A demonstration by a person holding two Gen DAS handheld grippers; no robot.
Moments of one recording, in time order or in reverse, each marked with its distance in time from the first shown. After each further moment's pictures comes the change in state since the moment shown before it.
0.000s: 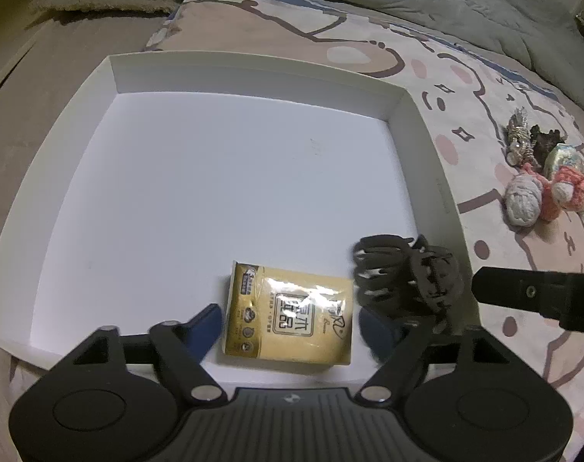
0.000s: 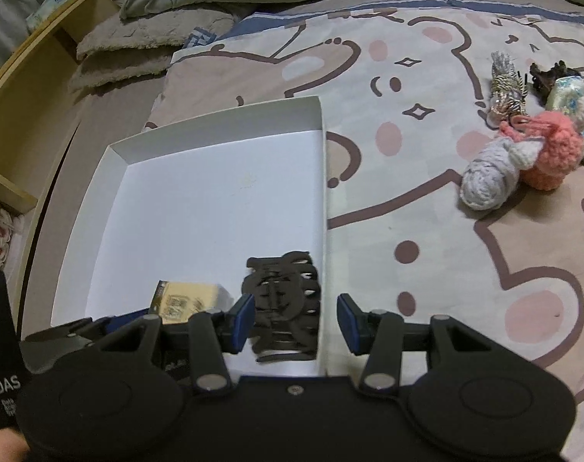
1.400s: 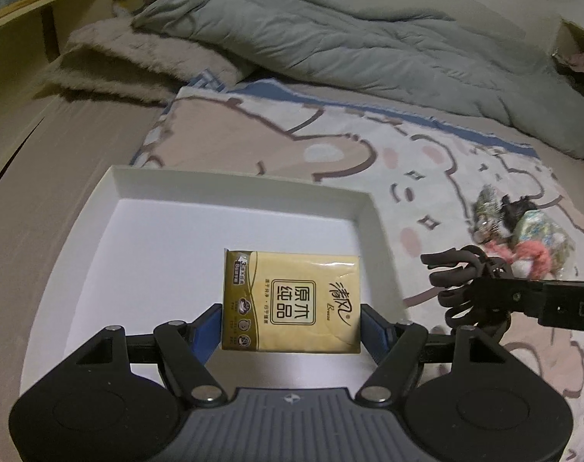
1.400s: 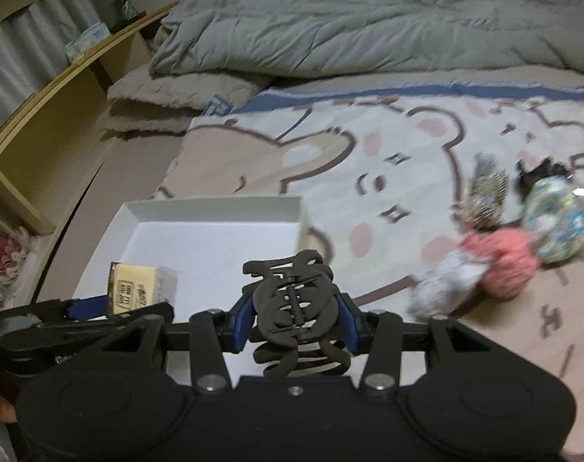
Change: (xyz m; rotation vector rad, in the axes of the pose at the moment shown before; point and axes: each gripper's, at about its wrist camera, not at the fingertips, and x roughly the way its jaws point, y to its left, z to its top) left arm -0.051 -0.021 0.031 0.013 -0.222 0.014; right arm -0.043 -0.034 0.039 -0.110 -0.176 0.058
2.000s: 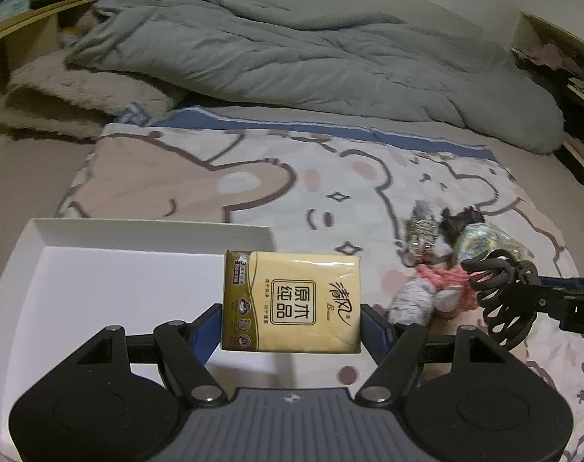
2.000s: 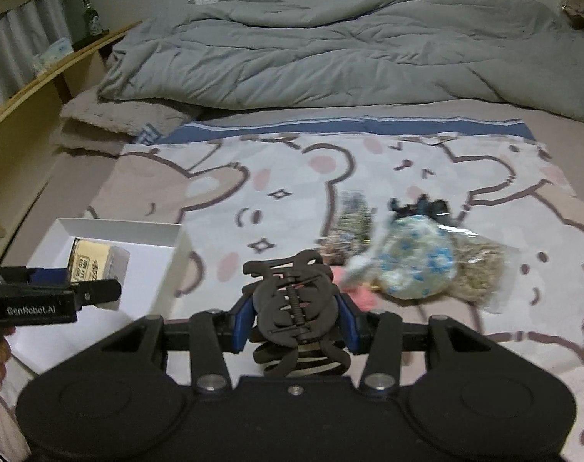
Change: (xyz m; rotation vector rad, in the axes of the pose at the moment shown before) left arm 0.005 -0.088 0.029 0.055 -0.049 -0.085; right arm -0.058 -0.106 0.012 -0.059 -0.082 -0.149
